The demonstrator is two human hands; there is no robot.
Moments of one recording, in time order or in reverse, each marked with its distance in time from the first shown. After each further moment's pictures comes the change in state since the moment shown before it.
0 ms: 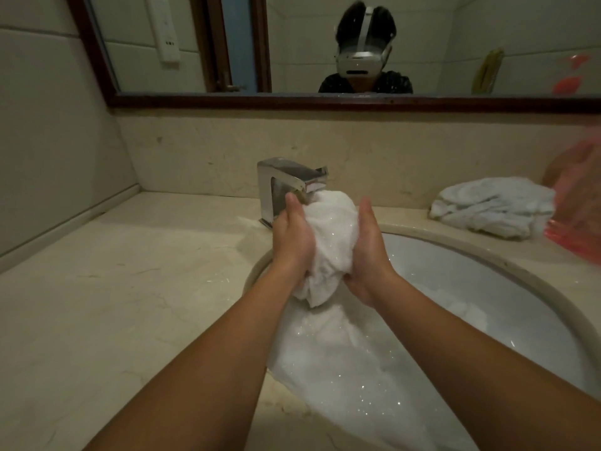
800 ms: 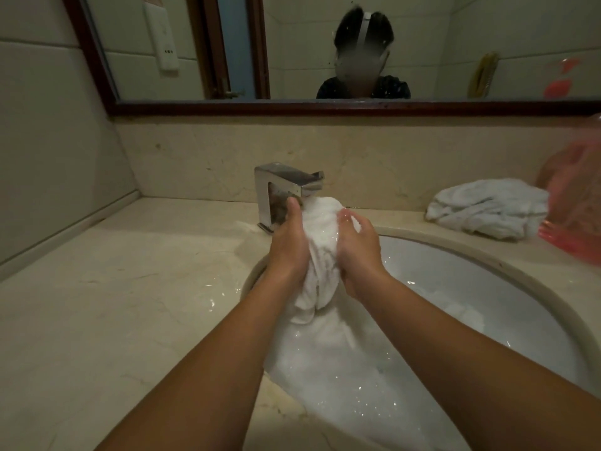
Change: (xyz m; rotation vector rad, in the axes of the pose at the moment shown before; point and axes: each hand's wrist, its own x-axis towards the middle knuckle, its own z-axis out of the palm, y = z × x) left_hand 0.008 -0.014 -0.007 0.116 -0.099 -0.021; right_hand 0.002 -0.004 0.010 -0.307 0.285 -0.125
